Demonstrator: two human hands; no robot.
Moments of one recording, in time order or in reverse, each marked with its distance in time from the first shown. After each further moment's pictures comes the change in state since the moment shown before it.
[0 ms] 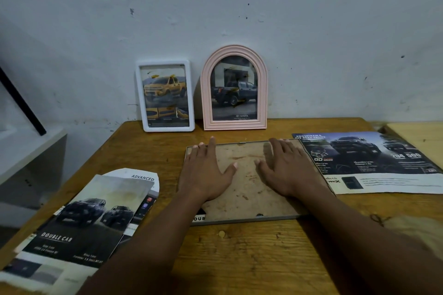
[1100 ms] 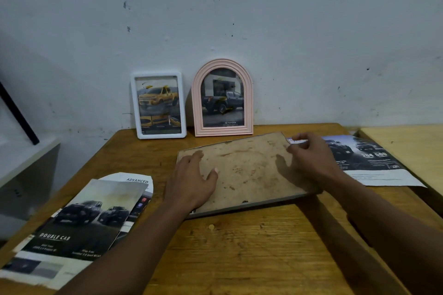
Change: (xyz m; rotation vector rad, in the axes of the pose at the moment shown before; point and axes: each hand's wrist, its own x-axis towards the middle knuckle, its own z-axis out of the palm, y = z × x) left_hand -0.033 -0.006 -0.006 -0.290 0.136 -0.037; right_hand -0.035 0.036 -0.072 0.787 0.229 0.370
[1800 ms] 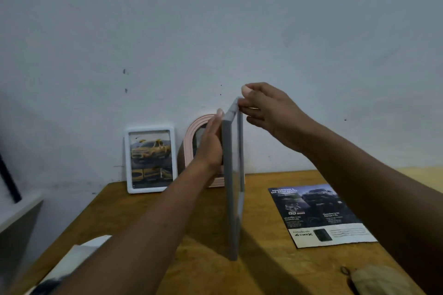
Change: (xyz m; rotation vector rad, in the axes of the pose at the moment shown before) left_hand 0.077 0.177 -0.089 -1.015 -0.131 0.104; right_hand 0.029 -0.198 -0.039 0.381 -0.300 -0.424
